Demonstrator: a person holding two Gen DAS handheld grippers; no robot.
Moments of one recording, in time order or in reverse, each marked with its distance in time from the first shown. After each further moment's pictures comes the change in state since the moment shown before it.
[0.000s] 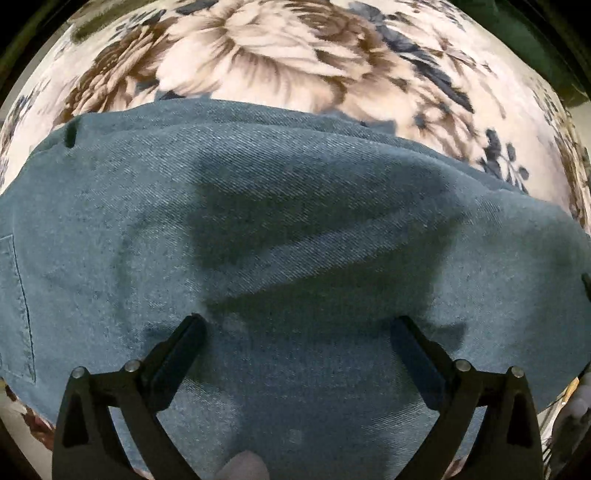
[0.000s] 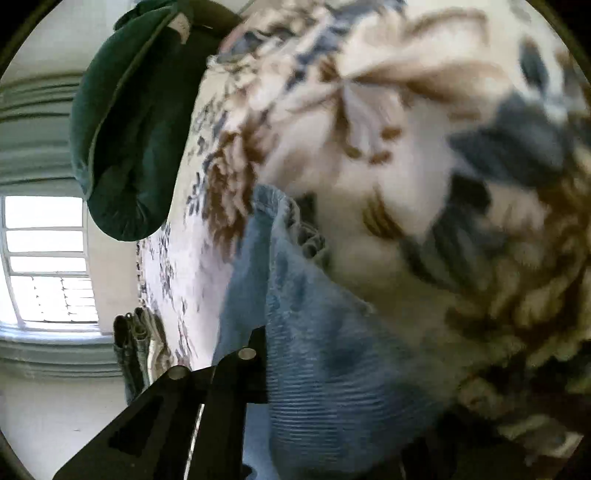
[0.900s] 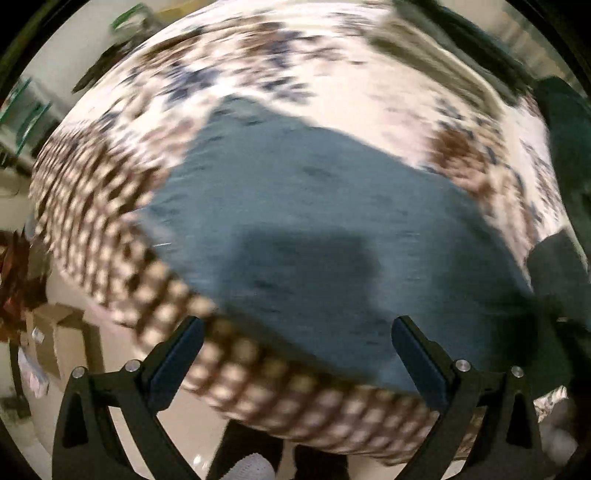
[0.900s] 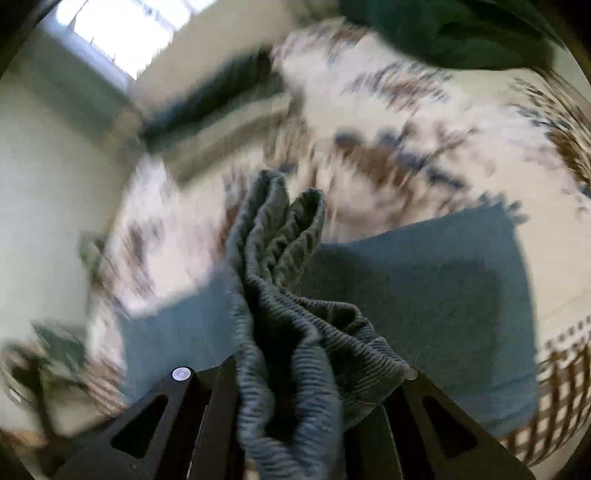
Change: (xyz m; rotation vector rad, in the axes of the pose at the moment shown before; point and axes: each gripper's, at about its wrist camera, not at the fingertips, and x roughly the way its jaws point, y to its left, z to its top) left arm -0.130 0.321 -0.111 -0.481 -0.165 0.037; right arm 0.102 0.281 -0.404 -0.915 0.282 -0.167
